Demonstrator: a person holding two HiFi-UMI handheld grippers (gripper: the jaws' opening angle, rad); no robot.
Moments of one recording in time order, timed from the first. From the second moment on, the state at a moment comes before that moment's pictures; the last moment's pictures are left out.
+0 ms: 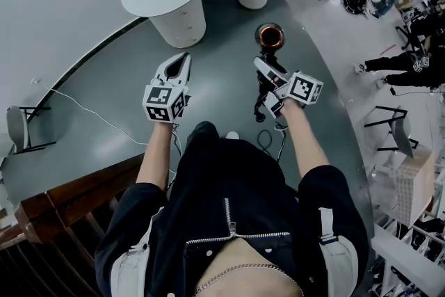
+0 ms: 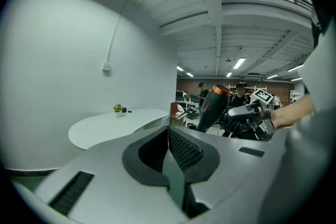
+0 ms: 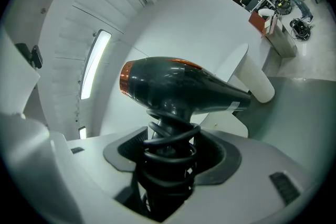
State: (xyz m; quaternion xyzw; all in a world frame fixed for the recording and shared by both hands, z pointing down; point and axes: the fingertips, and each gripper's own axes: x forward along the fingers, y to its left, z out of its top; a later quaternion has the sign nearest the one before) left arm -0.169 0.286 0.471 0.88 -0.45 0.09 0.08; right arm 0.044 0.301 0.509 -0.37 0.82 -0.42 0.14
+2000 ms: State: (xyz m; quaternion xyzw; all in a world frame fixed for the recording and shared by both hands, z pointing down) left arm -0.154 -0.150 0.489 0.91 -0.40 0.10 0.09; right arm 0.061 -0.113 0.507 -0.41 0.79 -0.42 0.16
